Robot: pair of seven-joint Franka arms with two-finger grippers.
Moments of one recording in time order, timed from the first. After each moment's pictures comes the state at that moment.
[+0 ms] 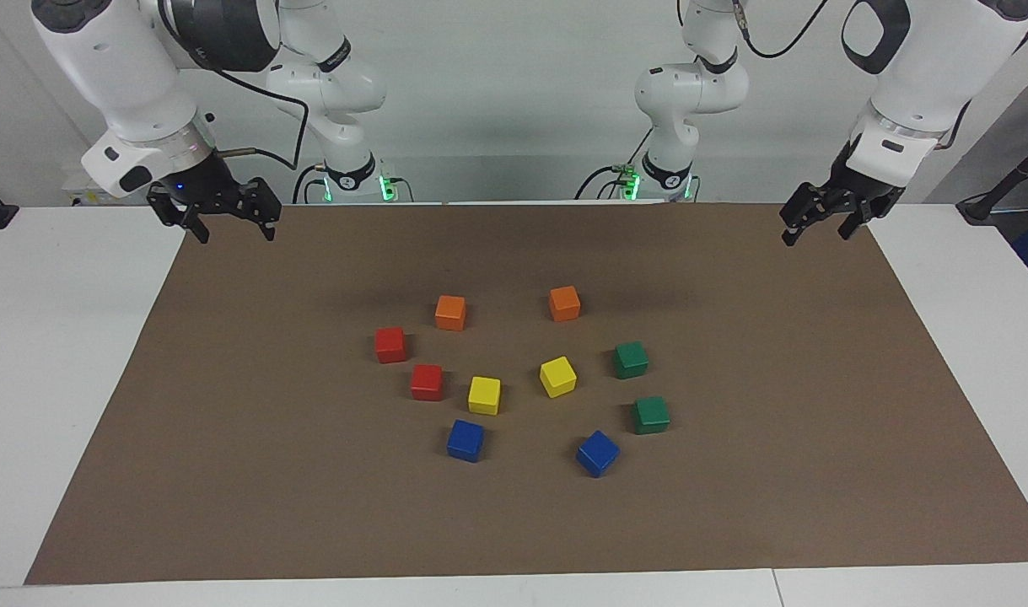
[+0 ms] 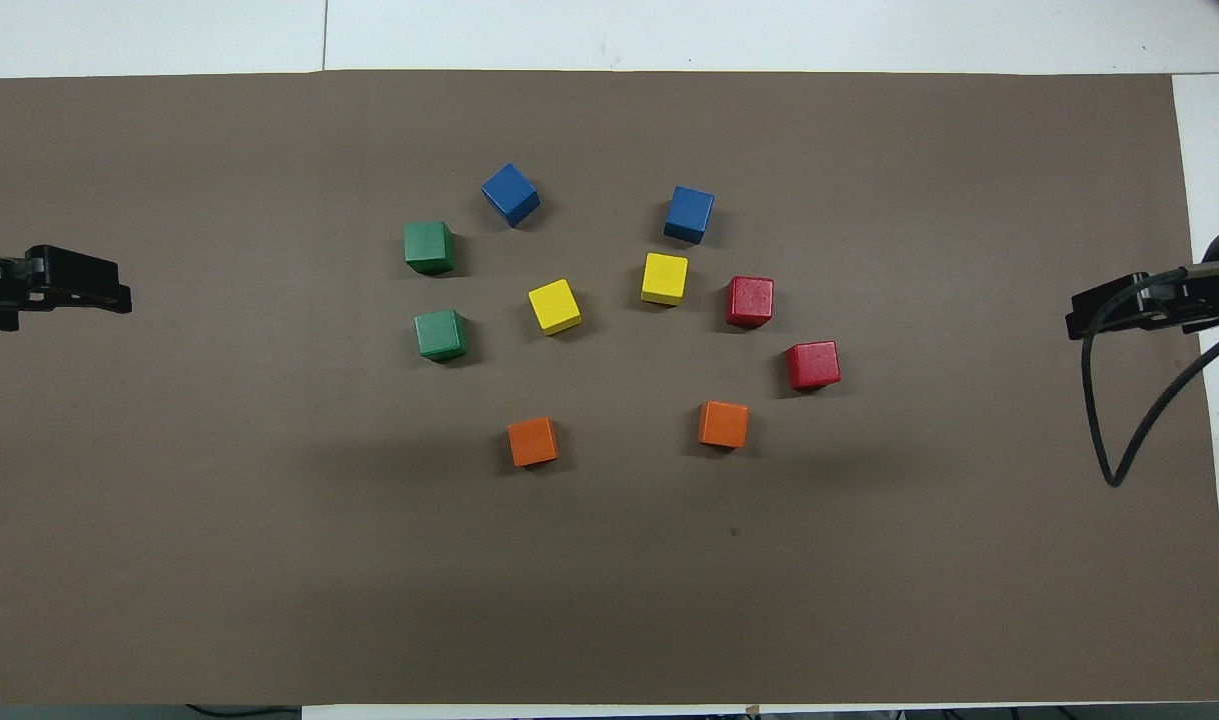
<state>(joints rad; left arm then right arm) 0.00 -0.03 -0.03 -1.64 -0.03 1.64 -0.10 0.02 -0.01 -0.04 -1.64 0.00 1.55 -0.05</state>
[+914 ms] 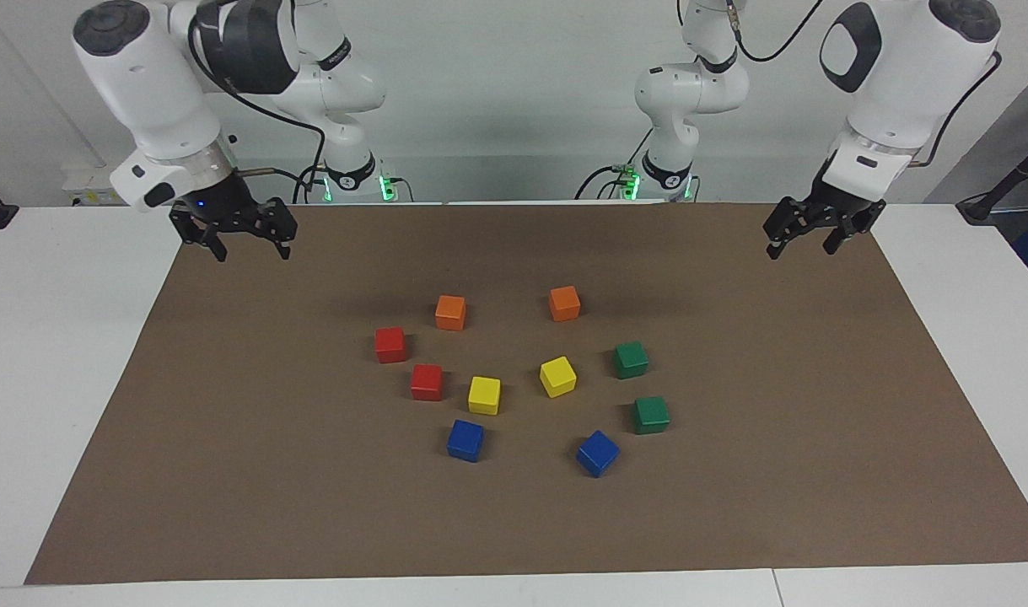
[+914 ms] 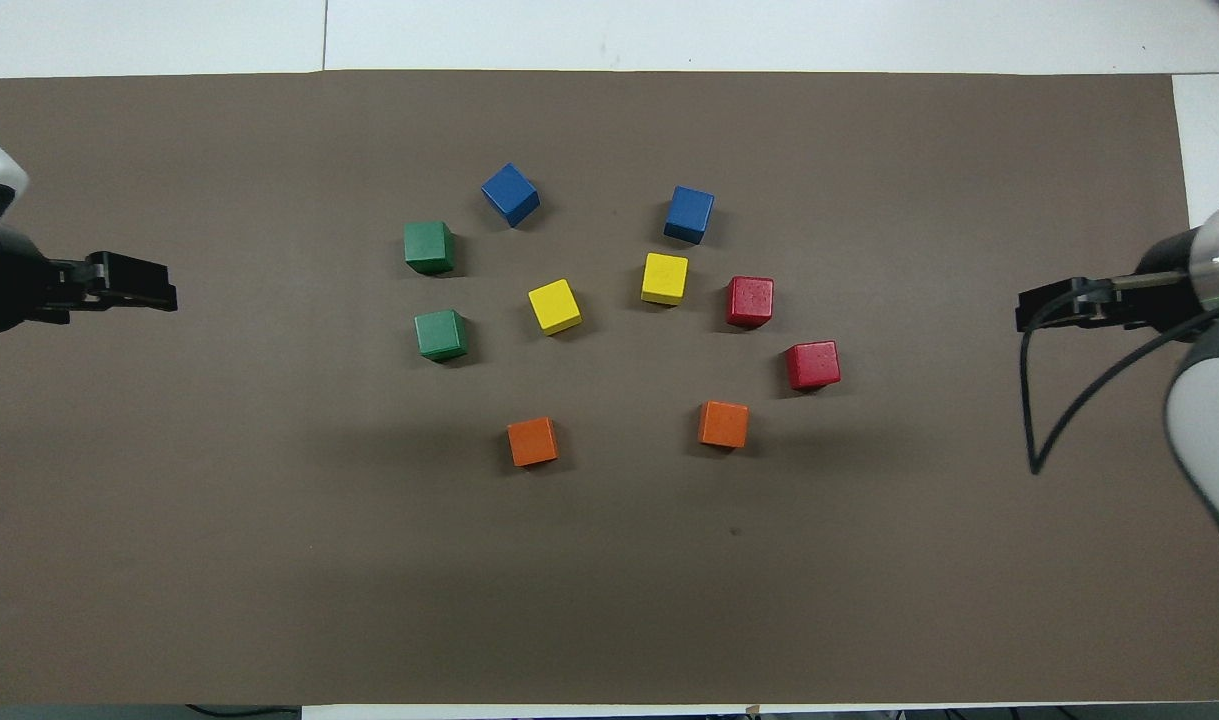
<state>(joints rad) -0.04 -0.05 -0.05 -1.75 -0.03 1.77 -0.10 0.08 -0.06 -0.04 -1.84 0.01 1.80 0.05</state>
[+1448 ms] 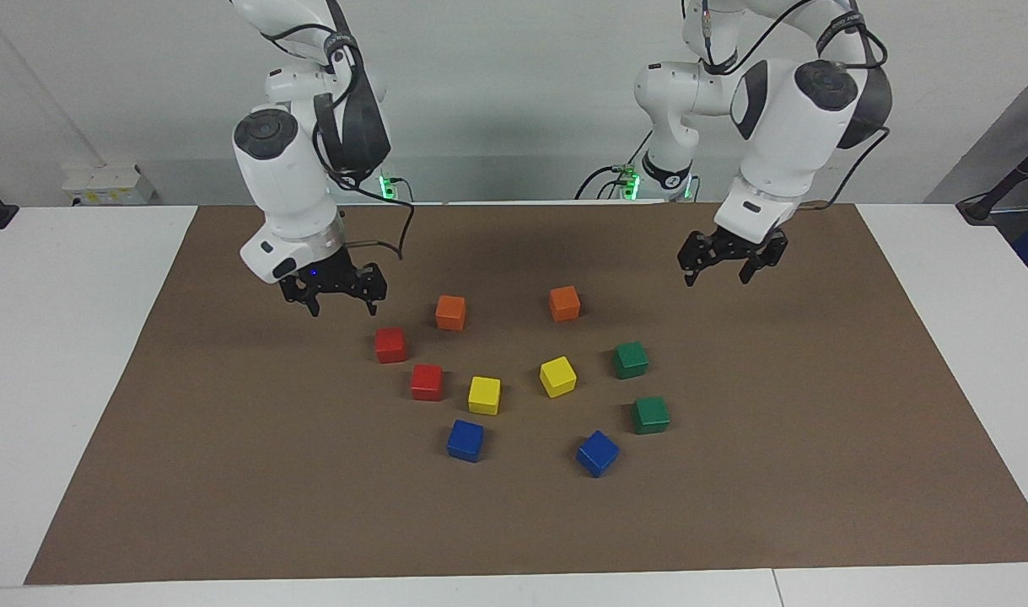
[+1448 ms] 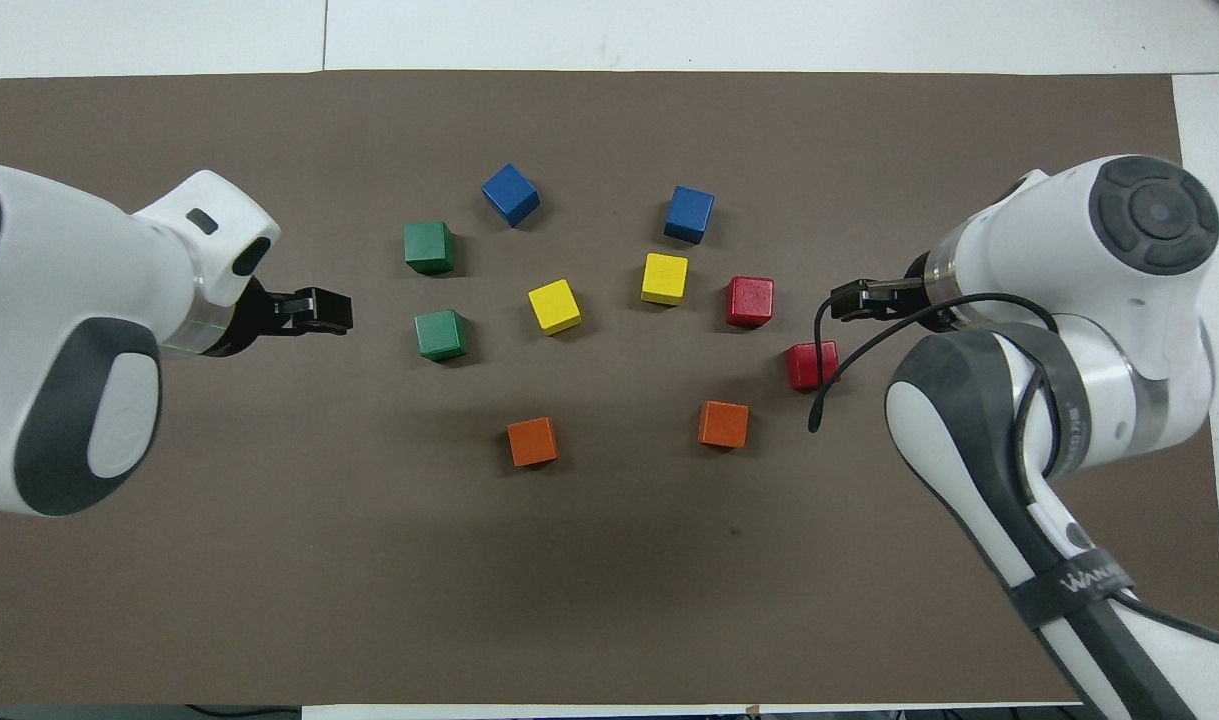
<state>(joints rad) -0.22 -0.01 -0.06 -1.93 -0.03 1.98 -0.29 0.23 0.10 -0.03 -1.94 0.01 2.09 0.21</state>
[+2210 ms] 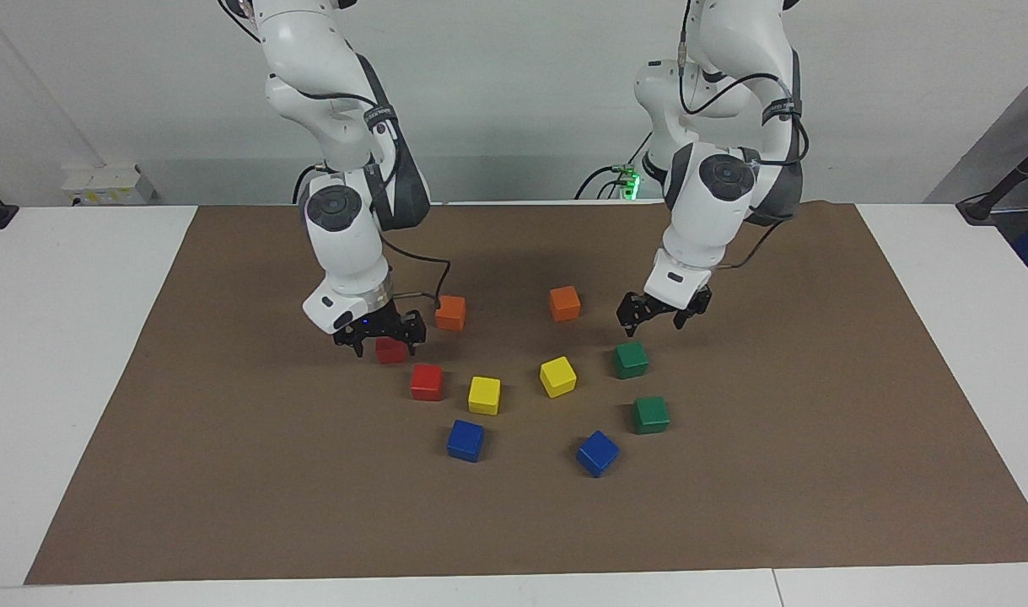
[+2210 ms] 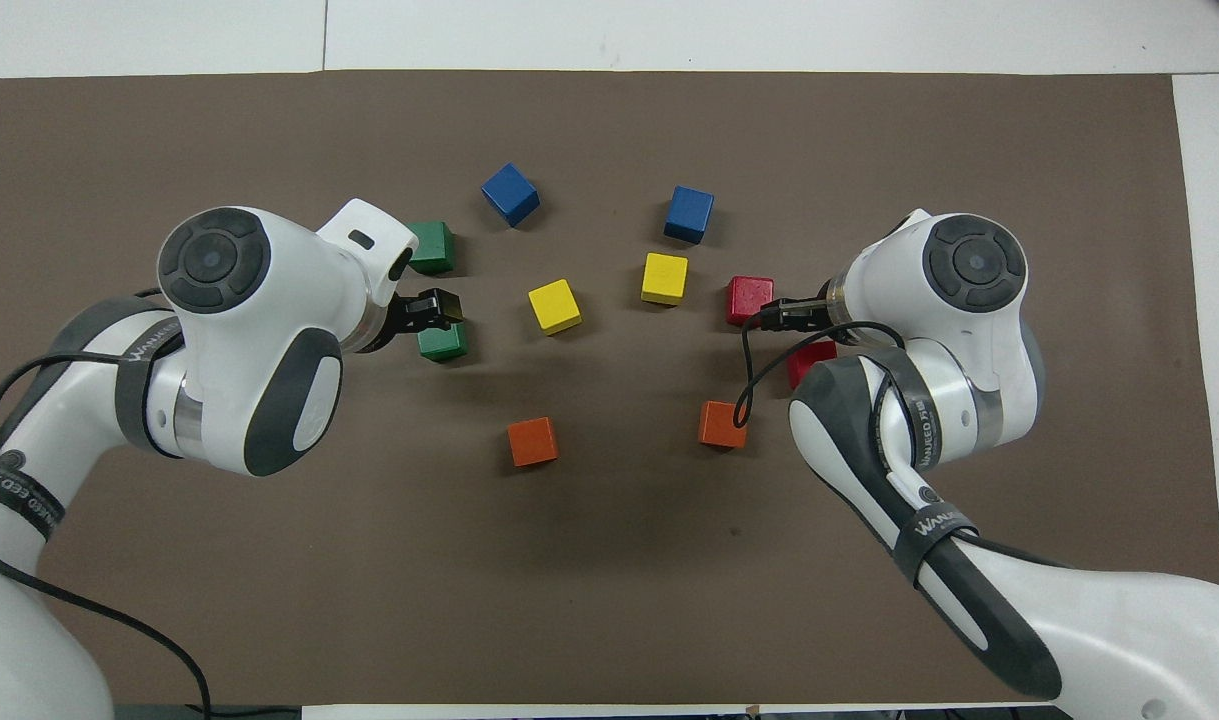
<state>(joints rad) -0.33 0.17 -0.06 -1.98 -0.03 2.21 -0.48 0.29 0.23 -0.03 -2.02 0.01 2.33 0.27</state>
